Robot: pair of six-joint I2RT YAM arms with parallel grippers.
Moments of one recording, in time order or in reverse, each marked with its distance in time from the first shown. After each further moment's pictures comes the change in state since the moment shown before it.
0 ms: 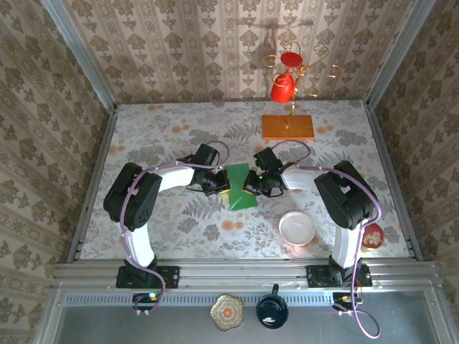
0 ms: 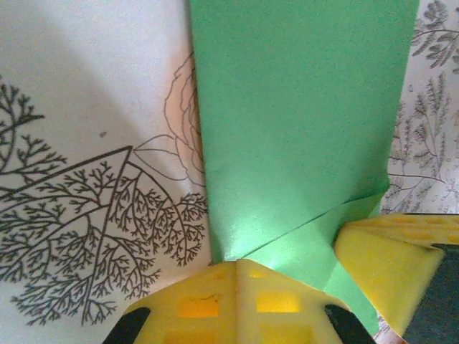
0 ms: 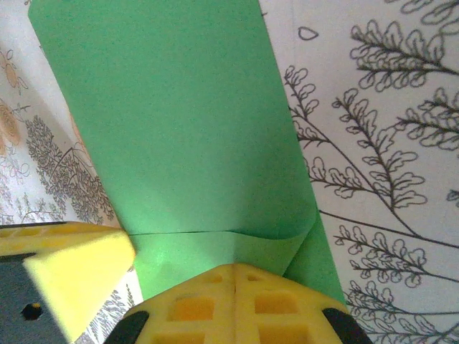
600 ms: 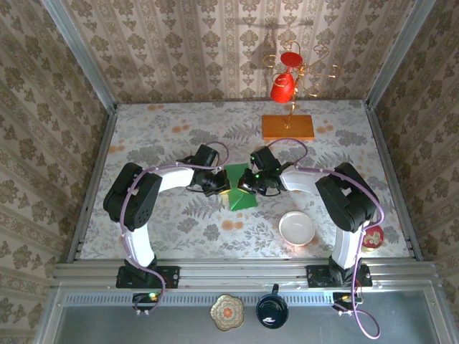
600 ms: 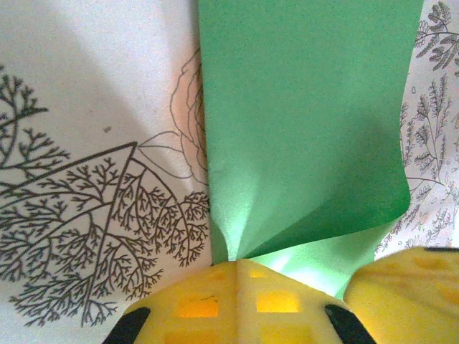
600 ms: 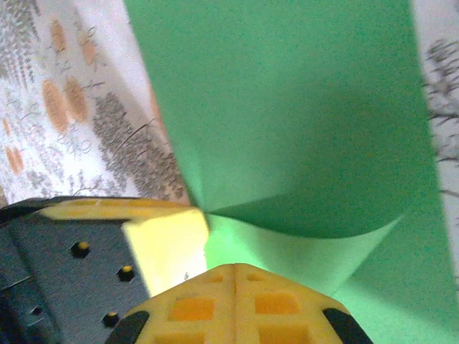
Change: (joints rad) left arm 0.002 0.009 -0.014 0.017 0.000 -0.019; right arm 0.029 -0.026 0.009 0.037 -0.033 0.011
